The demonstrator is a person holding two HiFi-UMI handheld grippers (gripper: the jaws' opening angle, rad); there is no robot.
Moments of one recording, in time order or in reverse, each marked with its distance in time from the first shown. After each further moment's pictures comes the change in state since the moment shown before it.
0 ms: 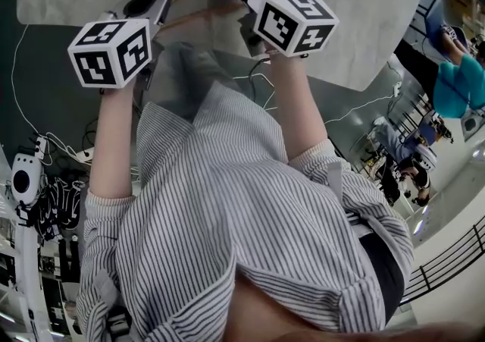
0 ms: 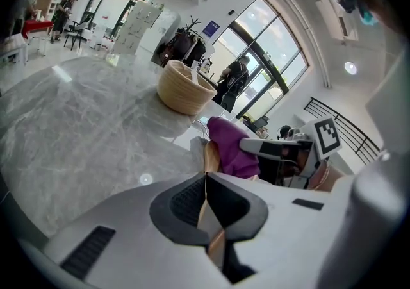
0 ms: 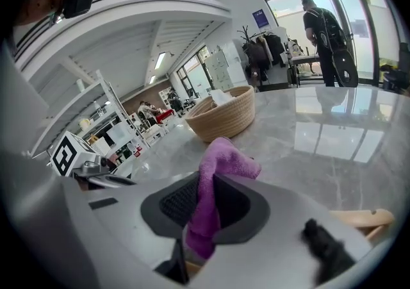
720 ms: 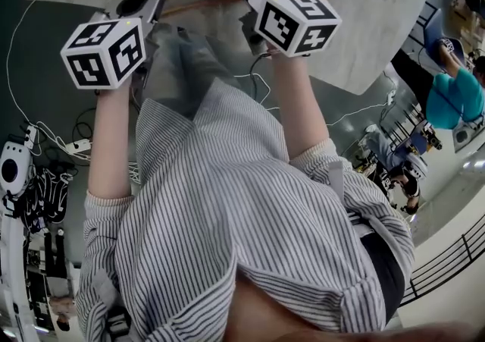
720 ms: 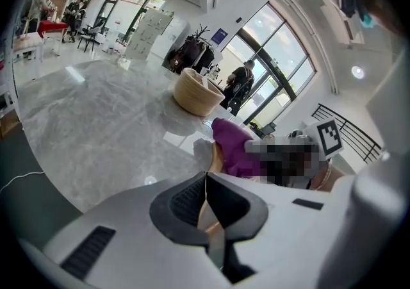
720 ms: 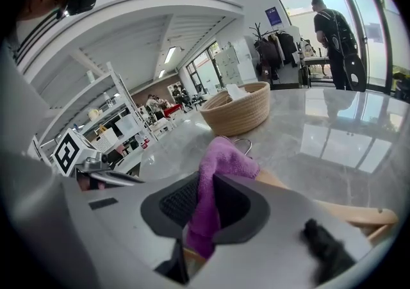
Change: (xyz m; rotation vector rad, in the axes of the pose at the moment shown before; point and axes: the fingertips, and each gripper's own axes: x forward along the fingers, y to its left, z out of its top) left arm -0.022 0.016 -0.018 -0.054 -0.059 0.059; right arm 0.005 0.020 -0.013 -0.073 0.034 0.049
